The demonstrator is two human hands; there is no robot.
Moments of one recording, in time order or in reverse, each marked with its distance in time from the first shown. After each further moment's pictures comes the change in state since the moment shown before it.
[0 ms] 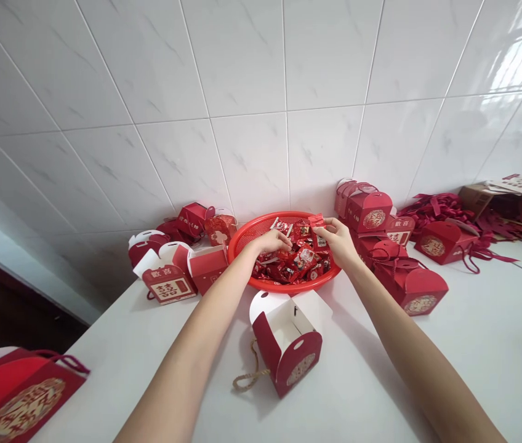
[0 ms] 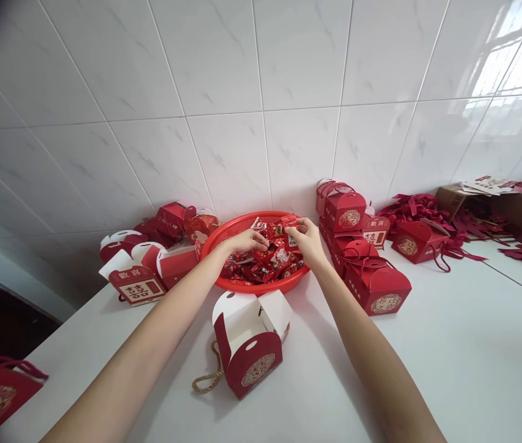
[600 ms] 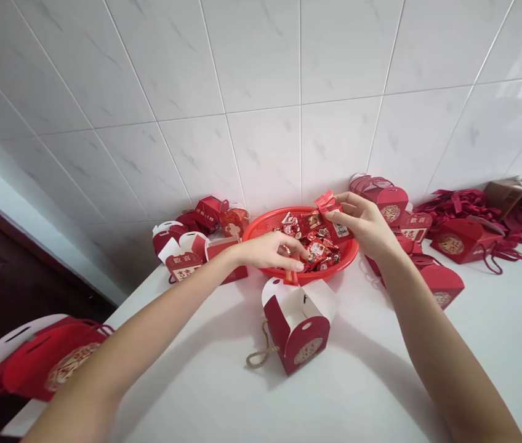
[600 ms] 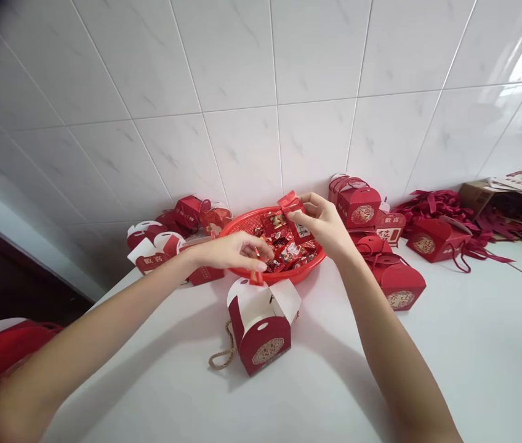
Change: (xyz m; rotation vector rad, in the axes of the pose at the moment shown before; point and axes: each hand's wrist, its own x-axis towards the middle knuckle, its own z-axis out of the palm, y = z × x) left_hand -0.130 0.055 -0.019 -0.033 -0.226 0.260; right_hand -0.039 -0.086 0.003 -0.076 -0.305 -0.135
